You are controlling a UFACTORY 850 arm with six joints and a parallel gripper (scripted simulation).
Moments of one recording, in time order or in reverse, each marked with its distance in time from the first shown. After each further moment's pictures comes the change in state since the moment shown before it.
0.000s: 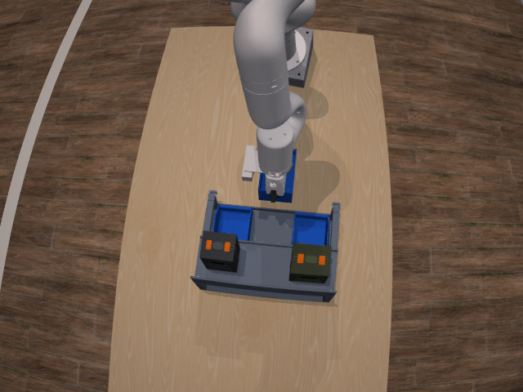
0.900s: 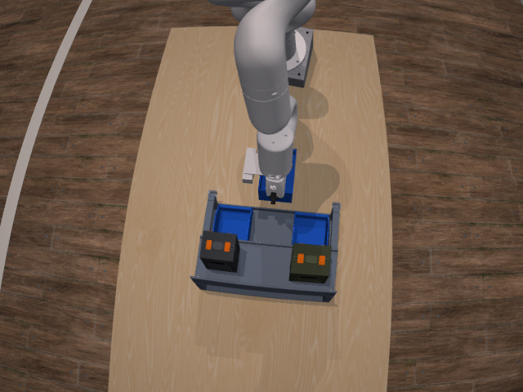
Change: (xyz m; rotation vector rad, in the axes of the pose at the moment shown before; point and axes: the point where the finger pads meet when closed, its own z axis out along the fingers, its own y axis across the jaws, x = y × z) arm 0.000 -0.001 0.012 -0.002 0.002 0.000
